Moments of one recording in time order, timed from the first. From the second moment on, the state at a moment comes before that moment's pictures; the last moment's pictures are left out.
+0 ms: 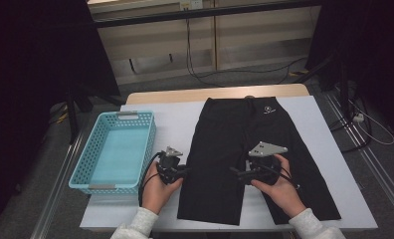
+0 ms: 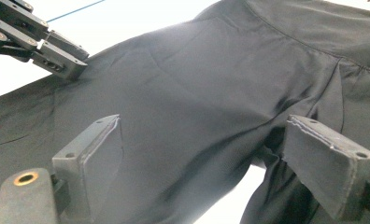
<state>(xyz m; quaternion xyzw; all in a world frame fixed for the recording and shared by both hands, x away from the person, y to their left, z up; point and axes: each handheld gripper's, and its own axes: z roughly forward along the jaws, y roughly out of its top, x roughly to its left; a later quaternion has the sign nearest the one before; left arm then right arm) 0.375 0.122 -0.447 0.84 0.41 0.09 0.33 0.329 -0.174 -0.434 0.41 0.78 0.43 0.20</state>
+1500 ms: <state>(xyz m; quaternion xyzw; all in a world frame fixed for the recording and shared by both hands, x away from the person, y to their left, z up) 0.364 0.105 -0.431 0.82 0.40 0.03 0.40 0.344 -0.168 -0.431 0.43 0.75 0.45 0.21</state>
